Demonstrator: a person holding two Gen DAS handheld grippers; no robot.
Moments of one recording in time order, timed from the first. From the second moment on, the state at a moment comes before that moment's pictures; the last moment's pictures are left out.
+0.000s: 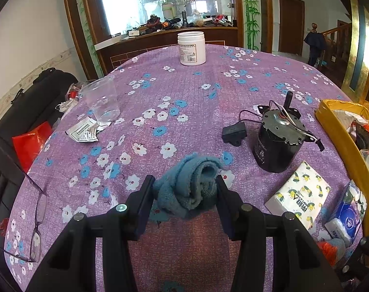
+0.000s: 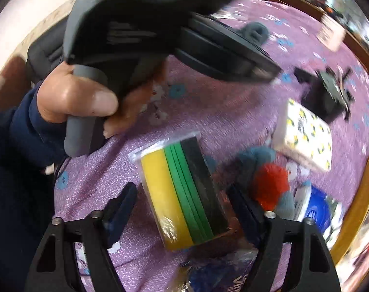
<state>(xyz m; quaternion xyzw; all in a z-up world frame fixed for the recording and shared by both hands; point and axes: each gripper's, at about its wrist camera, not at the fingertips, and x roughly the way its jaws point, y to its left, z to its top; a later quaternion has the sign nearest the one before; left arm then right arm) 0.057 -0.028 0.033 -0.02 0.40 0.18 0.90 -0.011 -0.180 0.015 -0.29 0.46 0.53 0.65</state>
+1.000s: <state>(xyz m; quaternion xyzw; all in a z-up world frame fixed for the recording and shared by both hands) 0.032 -0.057 0.067 -0.01 0.33 0.10 0.94 0.008 -0.361 0.085 0.12 0.37 0.29 0.88</state>
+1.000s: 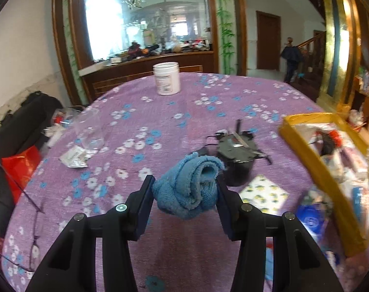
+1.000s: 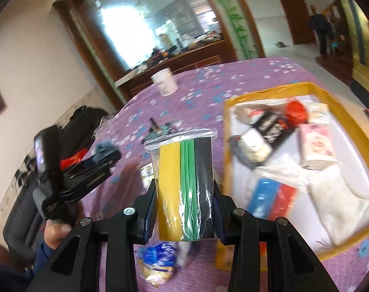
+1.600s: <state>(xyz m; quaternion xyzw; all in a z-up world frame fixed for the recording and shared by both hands) 0.034 -0.144 0.094 0.00 0.34 -0.02 0.94 0.010 -0.479 0.085 0.21 0.34 0.18 0.90</state>
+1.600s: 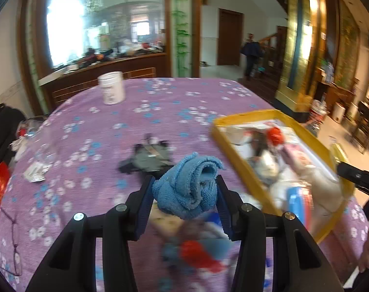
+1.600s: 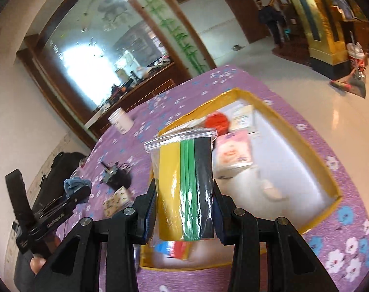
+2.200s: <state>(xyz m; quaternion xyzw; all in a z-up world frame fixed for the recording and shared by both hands) 0.075 -0.312 0.065 0.05 0.40 -0.20 0.89 0.046 -0.517 0.062 0.22 0.36 0.10 0.90</state>
